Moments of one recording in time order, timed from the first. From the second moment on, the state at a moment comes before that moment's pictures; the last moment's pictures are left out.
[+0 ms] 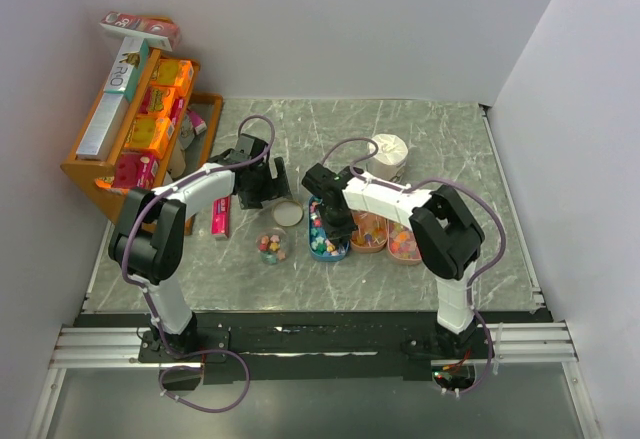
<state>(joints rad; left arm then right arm) -0.39 1.78 1.20 -0.43 0.12 -0.61 0.76 1.95 1.42 -0.92 0.07 0.51</state>
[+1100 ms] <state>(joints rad) -0.38 1.78 1.20 -0.44 0.09 -0.62 0.89 1.75 1.43 -1.07 0.12 0.49</state>
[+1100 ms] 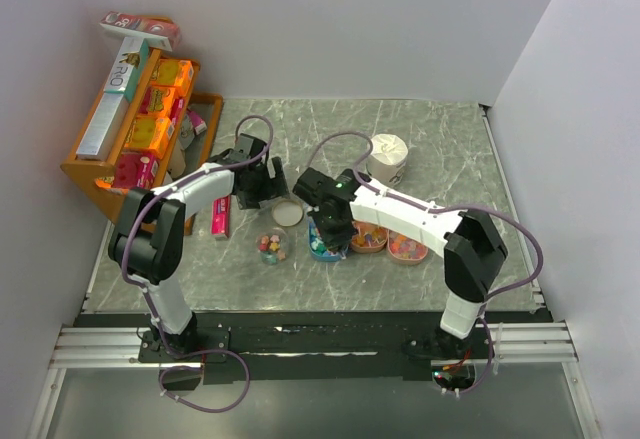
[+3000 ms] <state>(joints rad) -0.30 1.76 1.22 -0.47 0.17 -0.62 0.99 2.06 1.88 -1.35 -0.39 0.42</state>
